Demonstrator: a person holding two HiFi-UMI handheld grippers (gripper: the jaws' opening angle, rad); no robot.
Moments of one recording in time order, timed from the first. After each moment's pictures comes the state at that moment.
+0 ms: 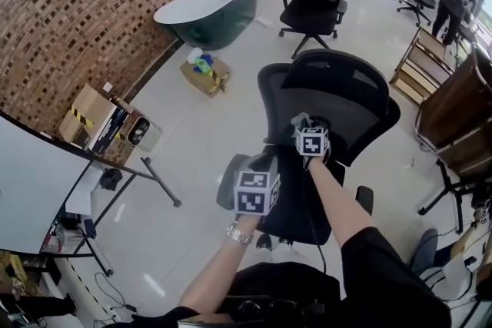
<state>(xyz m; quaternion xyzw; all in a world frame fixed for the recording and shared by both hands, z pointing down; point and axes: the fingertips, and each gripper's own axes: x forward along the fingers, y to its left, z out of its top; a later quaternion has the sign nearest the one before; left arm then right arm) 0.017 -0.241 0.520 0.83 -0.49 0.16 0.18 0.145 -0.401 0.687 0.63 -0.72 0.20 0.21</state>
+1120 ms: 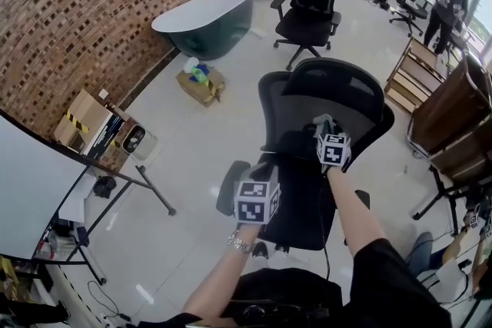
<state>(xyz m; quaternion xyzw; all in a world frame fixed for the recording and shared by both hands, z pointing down) 0.012 -0.221 0.511 0.84 -0.48 0.13 0.20 0.224 -0.375 0.627 0.68 -0.69 0.14 0.18</state>
